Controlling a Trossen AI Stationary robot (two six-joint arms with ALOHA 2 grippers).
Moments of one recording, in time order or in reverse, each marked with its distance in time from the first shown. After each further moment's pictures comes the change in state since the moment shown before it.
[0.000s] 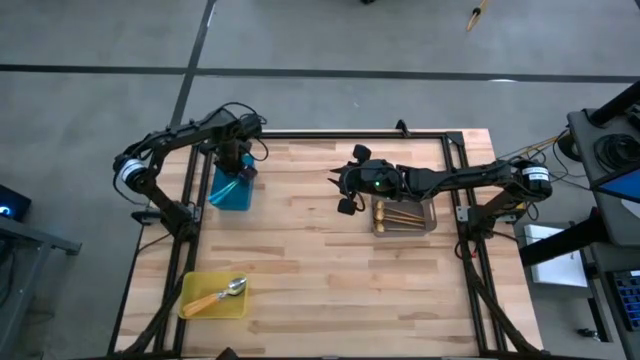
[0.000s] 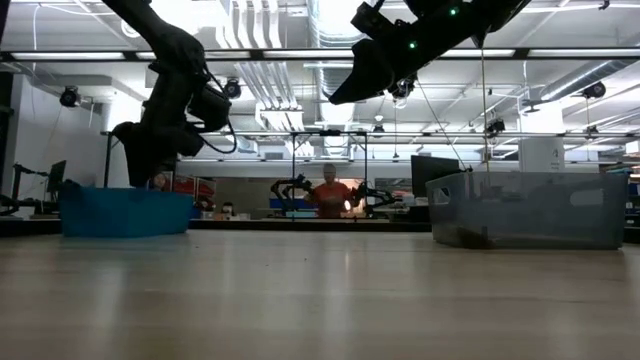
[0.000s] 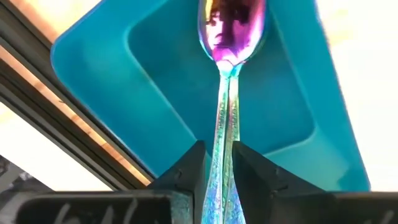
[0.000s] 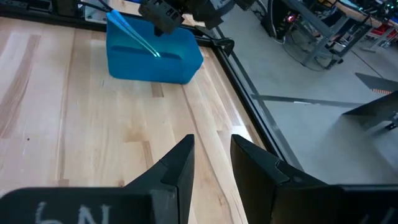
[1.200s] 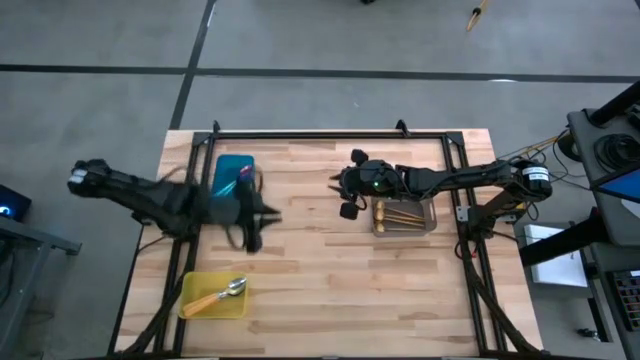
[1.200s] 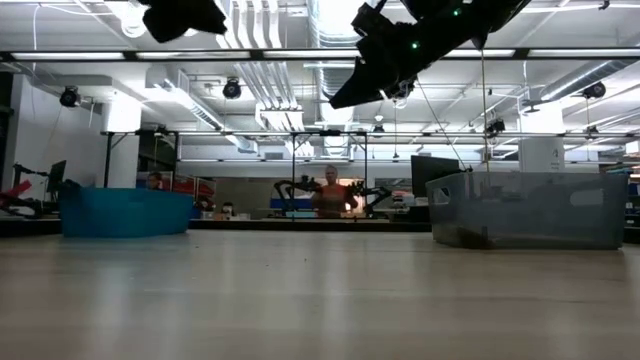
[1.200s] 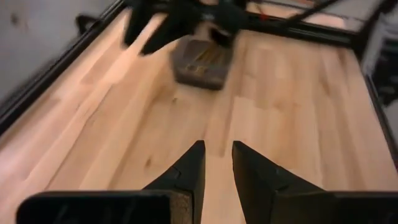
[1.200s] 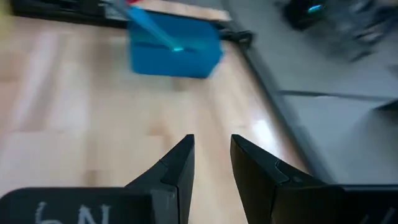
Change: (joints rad) left arm -1.036 -0.574 -0.172 0.768 -0.254 -0.157; right arm 0.000 0.000 0.001 -0.036 -0.082 0.046
